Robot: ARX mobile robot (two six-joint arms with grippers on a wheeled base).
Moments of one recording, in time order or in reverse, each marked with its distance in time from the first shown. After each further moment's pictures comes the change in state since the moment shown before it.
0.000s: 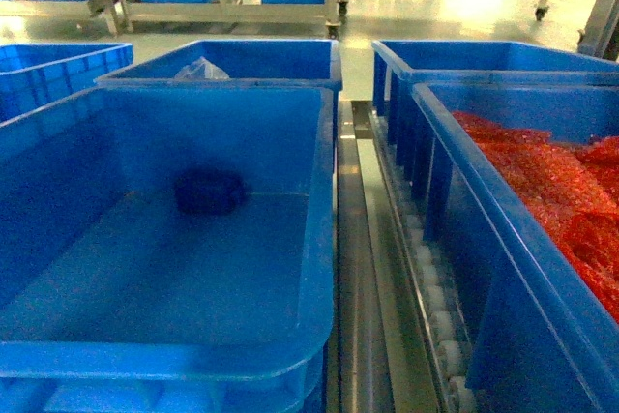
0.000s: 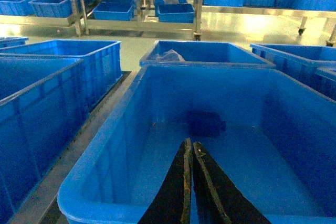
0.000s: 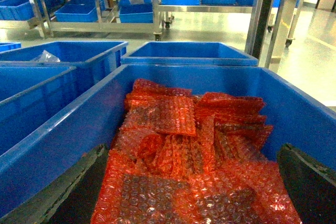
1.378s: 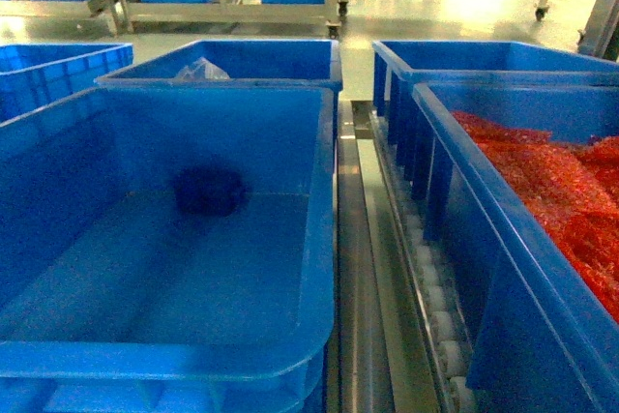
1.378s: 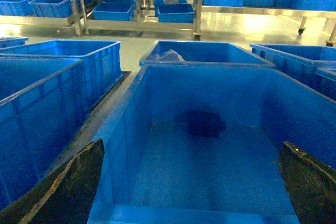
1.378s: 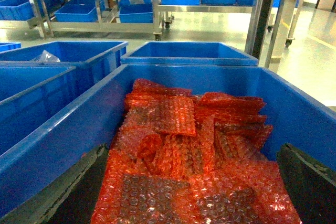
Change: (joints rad) left arm 0.000 0.000 0.000 0.000 0.000 0.001; right arm 0.000 0.000 0.000 0.000 0.000 0.000
